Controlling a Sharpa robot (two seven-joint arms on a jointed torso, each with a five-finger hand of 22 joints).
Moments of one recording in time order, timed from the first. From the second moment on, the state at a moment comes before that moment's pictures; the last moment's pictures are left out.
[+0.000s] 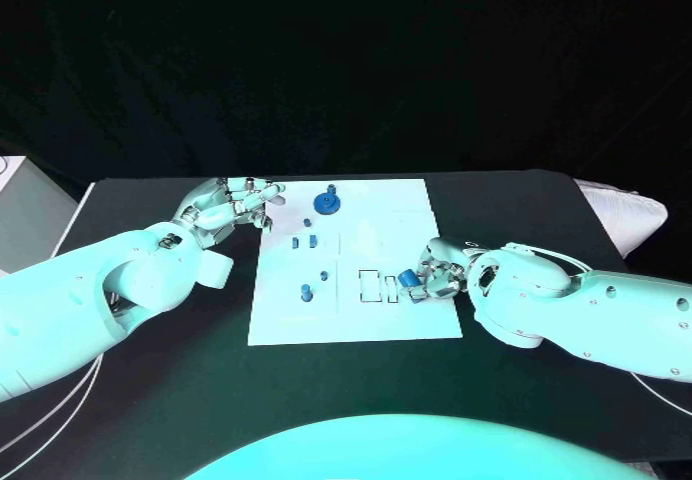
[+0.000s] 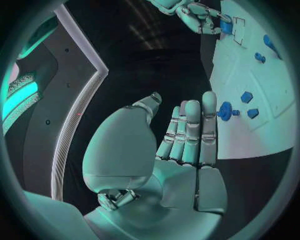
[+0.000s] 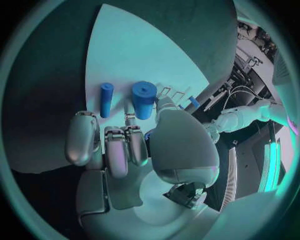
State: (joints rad) left arm 0.90 -0.92 0.26 1.51 -0.28 -0.12 0.27; left_hand 1.35 -0.17 0.35 0.20 0.05 0.82 0.20 0.28 0.28 0.89 0.13 0.54 0.21 1.02 0.07 1.23 0.49 0.17 0.96 0.17 0.93 0.74; right arm 1.10 -0.91 -0.15 1.73 -1.43 -0.28 -0.57; right_hand 1.20 -0.08 -0.03 0.29 0.52 1.02 0.08 0.41 0.37 1.47 0.00 1.48 1.31 1.47 -0.06 1.55 1.31 0.09 1.43 0.04 1.21 1.29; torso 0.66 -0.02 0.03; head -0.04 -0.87
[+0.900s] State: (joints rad) left arm 0.90 -0.91 0.25 1.50 -0.28 -0.11 0.25; left_hand 1.35 -0.17 0.35 0.20 0.05 0.82 0.20 0.29 0.28 0.89 0.14 0.55 0.21 1.02 0.06 1.23 0.49 0.17 0.96 0.17 0.93 0.74; right arm 1.18 -0.87 -0.15 1.78 -1.12 -0.34 -0.57; right_hand 1.21 -0.08 0.00 0.29 0.52 1.01 0.08 0.41 0.36 1.47 0.00 1.48 1.31 1.47 -0.06 1.56 1.31 0.09 1.44 0.04 1.23 1.31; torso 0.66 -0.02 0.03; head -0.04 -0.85
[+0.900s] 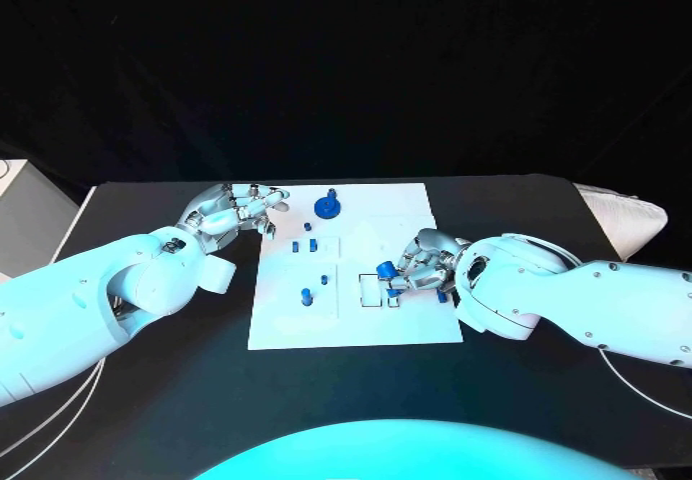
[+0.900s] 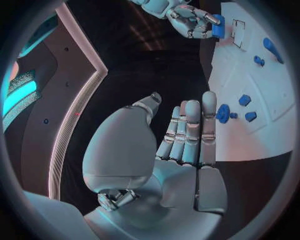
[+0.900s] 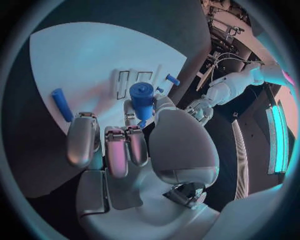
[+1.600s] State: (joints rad) left arm 0.90 -0.91 0.26 1.51 -0.28 -0.10 0.24; left_hand 1.35 -0.17 0.35 0.20 0.05 0.82 0.20 0.29 0.28 0.89 0.14 0.55 0.21 1.02 0.06 1.23 0.49 0.17 0.96 0.17 0.93 0.74; right arm 1.17 -0.78 -0.16 1.70 -1.10 -0.30 -0.57; right_hand 1.20 -0.09 0.03 0.29 0.50 1.02 0.08 0.41 0.36 1.47 0.00 1.48 1.31 1.47 -0.06 1.56 1.31 0.08 1.45 0.04 1.24 1.31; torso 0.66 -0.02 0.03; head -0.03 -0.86
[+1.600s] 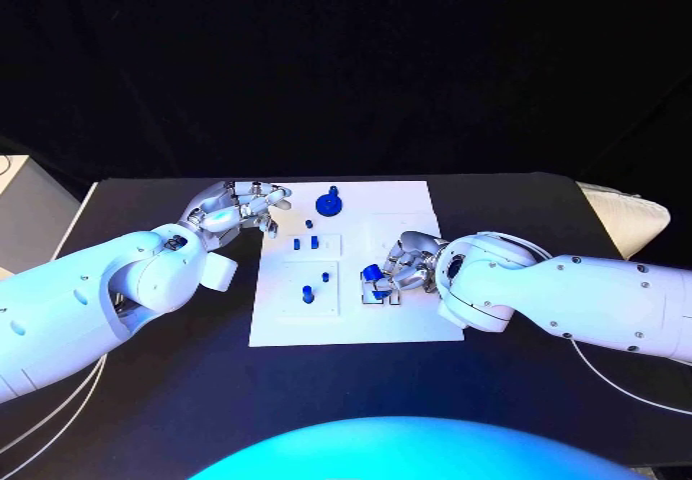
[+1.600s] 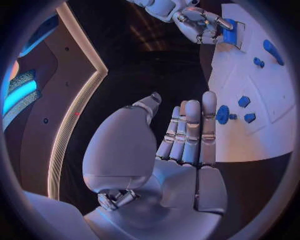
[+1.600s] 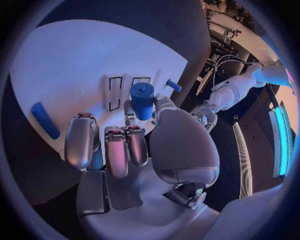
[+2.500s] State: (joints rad) left arm 0.90 -0.92 0.26 1.51 -0.28 -0.10 0.24; left_hand 1.35 -0.17 0.35 0.21 0.05 0.82 0.20 0.29 0.28 0.88 0.13 0.55 0.21 1.02 0.06 1.23 0.49 0.17 0.96 0.17 0.93 0.74; right arm 1.17 -0.76 -0.16 1.66 -1.13 -0.27 -0.57; right_hand 1.14 -0.10 0.04 0.29 0.46 1.03 0.07 0.42 0.36 1.47 0.00 1.48 1.31 1.47 -0.06 1.56 1.31 0.08 1.45 0.05 1.24 1.31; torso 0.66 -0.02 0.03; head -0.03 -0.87
